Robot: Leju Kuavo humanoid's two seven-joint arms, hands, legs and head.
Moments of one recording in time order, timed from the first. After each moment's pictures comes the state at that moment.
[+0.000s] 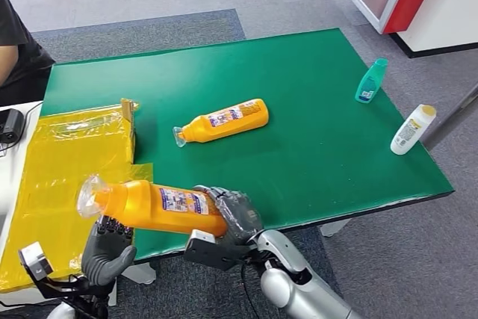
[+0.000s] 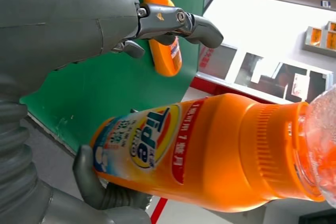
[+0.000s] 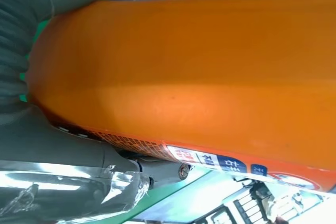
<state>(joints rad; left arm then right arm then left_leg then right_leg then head) 0.13 -0.07 -0.10 -1.47 0.17 -0.54 -0.38 -0.19 0.05 0.62 -1.28 0.69 -0.18 -0.07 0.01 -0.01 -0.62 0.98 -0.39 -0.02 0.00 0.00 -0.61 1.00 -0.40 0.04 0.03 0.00</state>
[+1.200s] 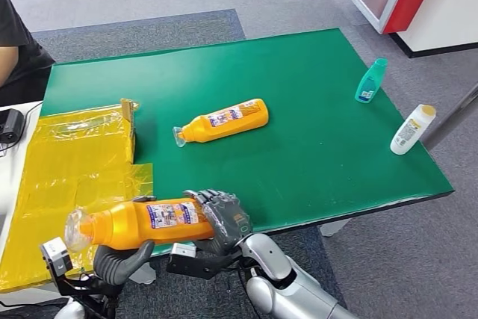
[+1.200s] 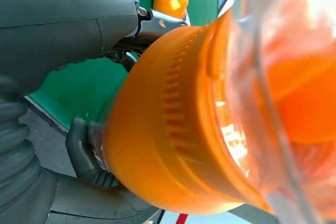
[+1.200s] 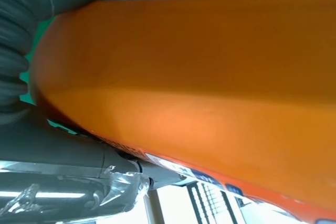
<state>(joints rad) 0.14 -0.04 -0.22 -1.51 0.12 -0.43 -0.35 -0.26 0.07 0.73 -1.13 0.86 -0.29 0.01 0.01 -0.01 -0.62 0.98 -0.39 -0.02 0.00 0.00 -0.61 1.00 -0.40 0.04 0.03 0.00</state>
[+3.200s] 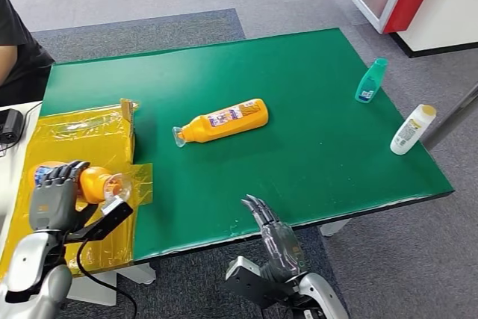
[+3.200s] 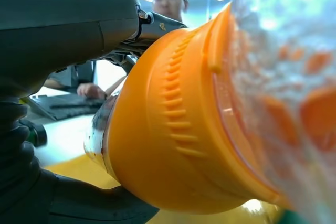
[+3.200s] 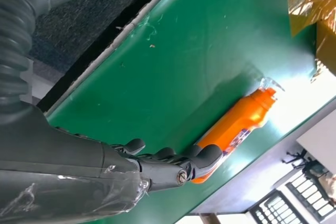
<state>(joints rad) -0.09 0.12 -0.11 -1.46 -1.43 0.21 0.12 0.16 -0.06 0.49 -1.63 0.74 -0.23 0.01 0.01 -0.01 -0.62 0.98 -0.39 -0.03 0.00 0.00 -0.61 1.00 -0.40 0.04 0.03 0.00</state>
